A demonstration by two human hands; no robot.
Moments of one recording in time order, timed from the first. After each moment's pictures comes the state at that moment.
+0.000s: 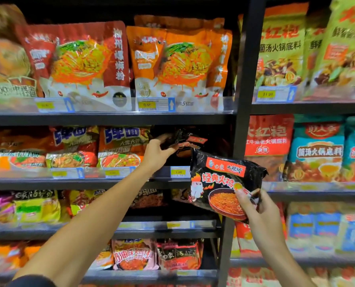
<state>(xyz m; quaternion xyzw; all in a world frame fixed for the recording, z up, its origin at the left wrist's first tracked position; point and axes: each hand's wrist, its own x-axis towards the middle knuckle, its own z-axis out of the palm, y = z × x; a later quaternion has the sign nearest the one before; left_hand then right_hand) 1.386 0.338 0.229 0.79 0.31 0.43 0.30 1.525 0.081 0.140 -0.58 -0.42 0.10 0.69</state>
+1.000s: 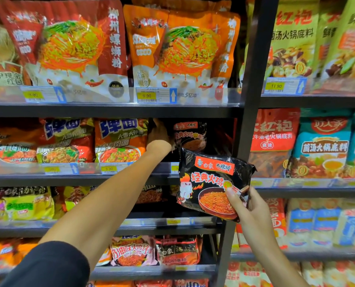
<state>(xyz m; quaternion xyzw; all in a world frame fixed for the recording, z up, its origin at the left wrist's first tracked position) 1.426 0.378 0.240 0.79 0.48 0.36 0.12 1.508 0.101 0.138 -0.55 -0.43 0.15 0.70</state>
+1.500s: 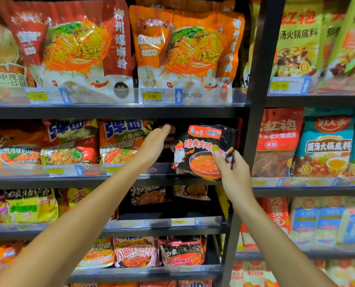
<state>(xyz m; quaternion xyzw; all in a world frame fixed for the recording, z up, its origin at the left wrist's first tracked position) 1.363 0.343 0.246 0.76 0.31 0.39 0.42 1.504 0.170 0.189 -0.57 -0.44 0.10 0.69</state>
